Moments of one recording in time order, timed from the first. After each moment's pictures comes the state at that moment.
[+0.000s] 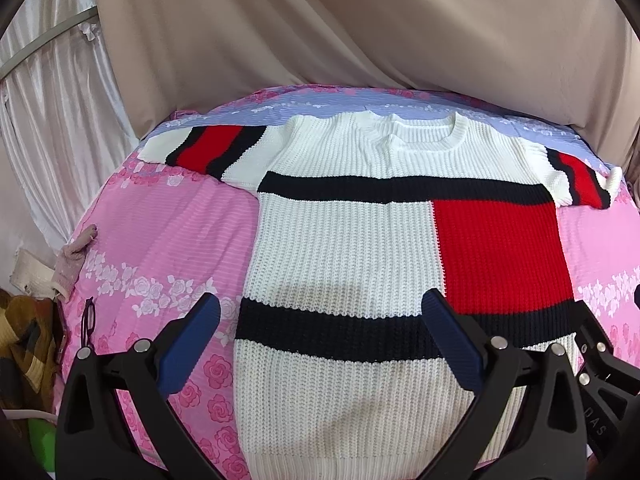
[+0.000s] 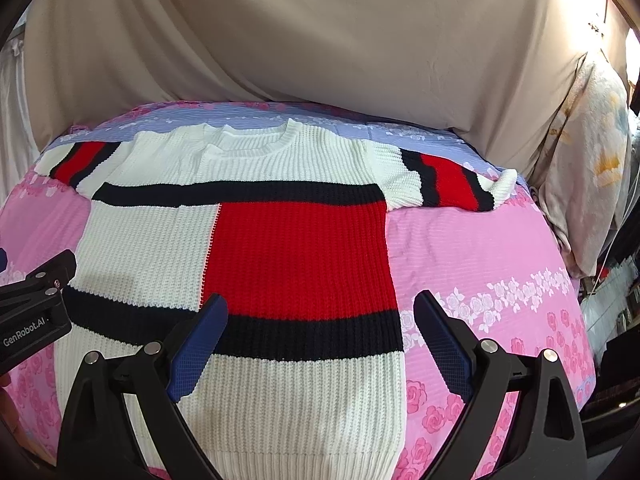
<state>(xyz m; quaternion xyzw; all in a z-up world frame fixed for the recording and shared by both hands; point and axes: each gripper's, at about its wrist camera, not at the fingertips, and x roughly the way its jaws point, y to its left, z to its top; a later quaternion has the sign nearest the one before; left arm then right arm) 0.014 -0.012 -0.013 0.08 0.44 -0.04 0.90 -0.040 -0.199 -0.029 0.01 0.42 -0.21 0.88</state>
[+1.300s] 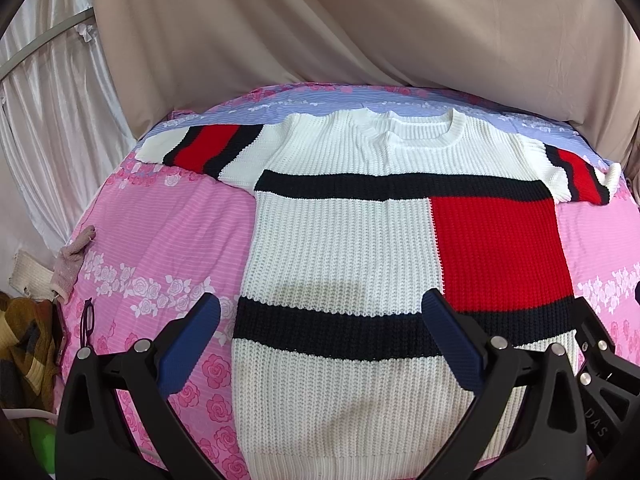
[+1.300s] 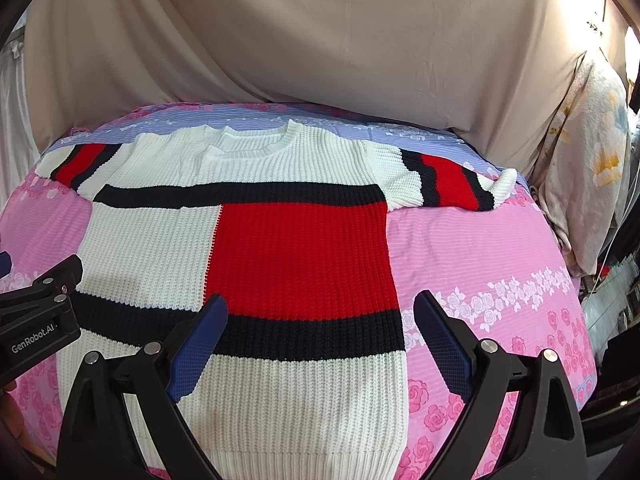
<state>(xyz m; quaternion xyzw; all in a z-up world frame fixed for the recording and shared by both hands) 0.014 -0.014 -0.013 0.08 0.44 -0.05 0.89 -0.039 -0.197 -0.026 0.01 0.42 -0.21 0.88</state>
